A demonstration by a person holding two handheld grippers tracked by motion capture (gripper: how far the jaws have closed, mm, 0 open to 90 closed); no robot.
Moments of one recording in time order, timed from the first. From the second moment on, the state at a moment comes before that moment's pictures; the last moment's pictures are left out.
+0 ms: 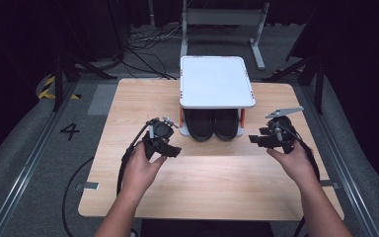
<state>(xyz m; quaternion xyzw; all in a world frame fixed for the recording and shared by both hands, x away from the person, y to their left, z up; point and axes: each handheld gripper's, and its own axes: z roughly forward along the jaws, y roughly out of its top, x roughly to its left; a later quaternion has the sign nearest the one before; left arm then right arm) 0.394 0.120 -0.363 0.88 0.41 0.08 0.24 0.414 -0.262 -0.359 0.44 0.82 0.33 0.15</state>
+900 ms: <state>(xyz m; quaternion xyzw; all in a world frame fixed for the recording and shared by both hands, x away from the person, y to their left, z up) 0.386 0.250 -0.394 0.81 0.49 0.14 0.27 0.412 -0.349 -0.391 0.44 0.82 0.34 0.14</state>
